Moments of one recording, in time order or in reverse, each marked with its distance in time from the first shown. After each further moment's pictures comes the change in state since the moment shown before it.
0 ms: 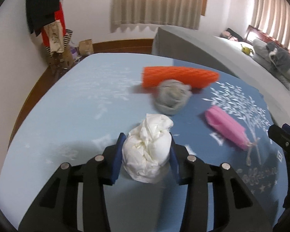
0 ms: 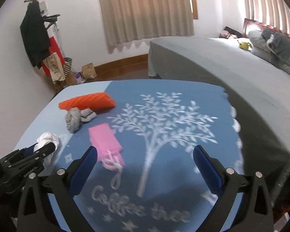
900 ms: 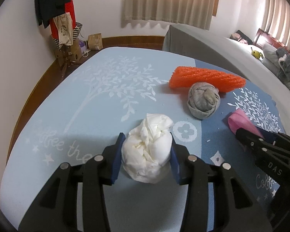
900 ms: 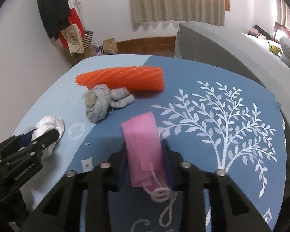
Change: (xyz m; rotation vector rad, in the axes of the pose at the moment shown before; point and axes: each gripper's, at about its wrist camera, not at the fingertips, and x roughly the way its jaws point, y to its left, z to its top) left arm 0.013 0.033 0.006 -0.049 0.022 0.033; right arm 0.066 0.063 0.001 -0.140 0.156 0.113
